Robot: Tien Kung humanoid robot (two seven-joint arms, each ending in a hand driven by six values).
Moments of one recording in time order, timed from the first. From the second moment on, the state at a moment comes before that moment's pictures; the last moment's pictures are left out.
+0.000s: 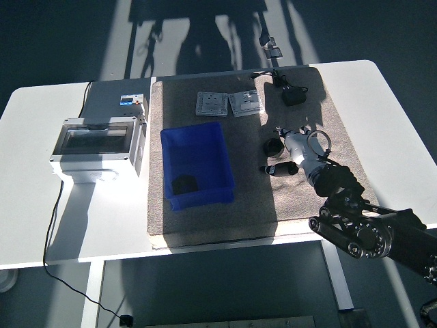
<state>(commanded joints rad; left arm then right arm) -0.05 0.06 -1.44 -0.18 1.54 0.09 0.12 0.69 -0.08 0.48 0.77 -1.80 -0.38 -0.26</state>
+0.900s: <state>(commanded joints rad) -0.05 0.06 -1.44 -0.18 1.55 0.09 0.12 0.68 -0.07 0.45 0.77 -1.82 -0.47 -0.23</state>
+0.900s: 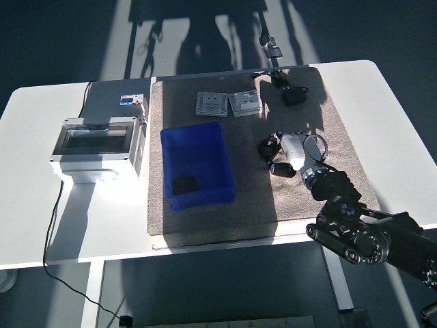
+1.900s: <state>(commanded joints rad) -0.05 0.04 -1.42 -0.18 1.53 0.09 0.12 0.72 -0.14 0.41 1.19 -1.72 -0.35 -0.11</state>
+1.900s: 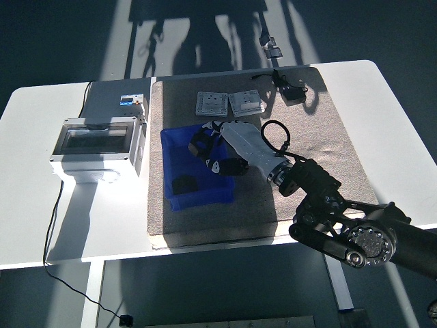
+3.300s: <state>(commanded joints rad) -0.06 0.07 -1.45 -0.18 1.53 0.11 0.10 0.66 -0.15 0.54 1.19 -1.62 -0.50 -0.04</state>
